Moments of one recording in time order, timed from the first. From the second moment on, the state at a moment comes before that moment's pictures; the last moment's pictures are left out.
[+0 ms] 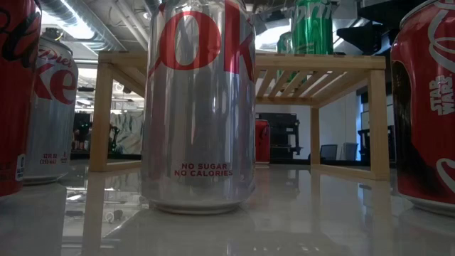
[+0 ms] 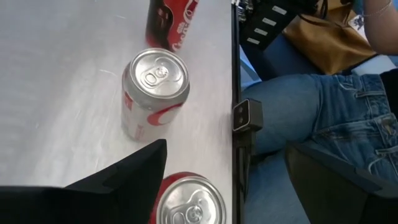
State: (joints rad) left arm -0.74 1.50 1.13 -0.34 -0.35 -0.84; right arm -0.17 0.37 0.30 0.10 -0.22 -0.08
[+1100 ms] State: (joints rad) left arm -0.74 1.50 1.13 -0.34 -0.40 -0.75; right arm -0.17 0.37 0.30 0.10 -0.22 -0.08
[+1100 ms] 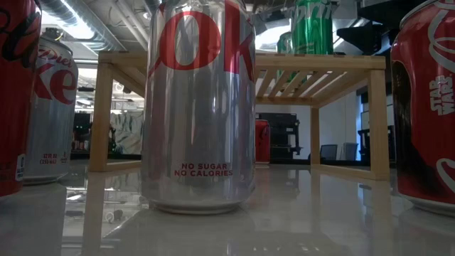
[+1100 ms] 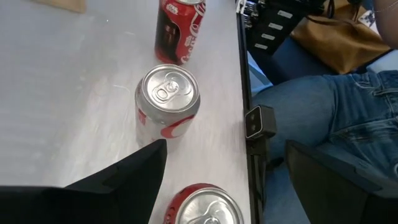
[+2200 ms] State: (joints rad) left arm -0.66 1.50 1.13 -0.03 -0.40 -0.75; right arm -0.17 0.37 0.30 0.10 -0.22 -0.08
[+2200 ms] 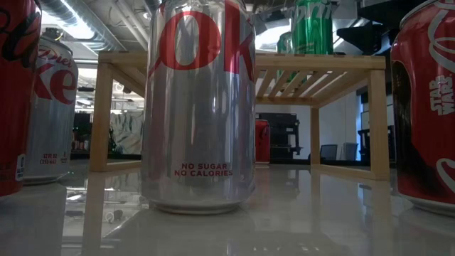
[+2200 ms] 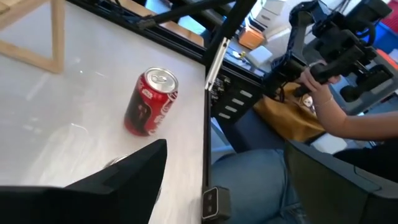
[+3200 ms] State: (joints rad) left arm -0.63 1.49 1.21 -0.45 -0.08 -1.30; right arm -0.17 0.37 0.30 0.10 -0.23 -0.08
